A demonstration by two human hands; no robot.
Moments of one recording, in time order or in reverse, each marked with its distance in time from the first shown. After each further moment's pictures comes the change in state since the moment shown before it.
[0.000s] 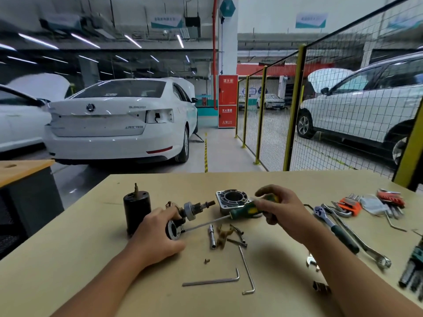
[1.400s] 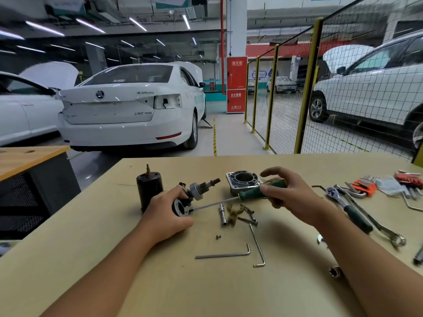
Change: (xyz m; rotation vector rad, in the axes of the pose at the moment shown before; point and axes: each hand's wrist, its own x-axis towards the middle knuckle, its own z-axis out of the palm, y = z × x) left_hand -0.011 0.006 -0.009 -0.117 0.038 -0.097; right_hand -0.008 -0.003 0.011 0.007 -0.064 0.041
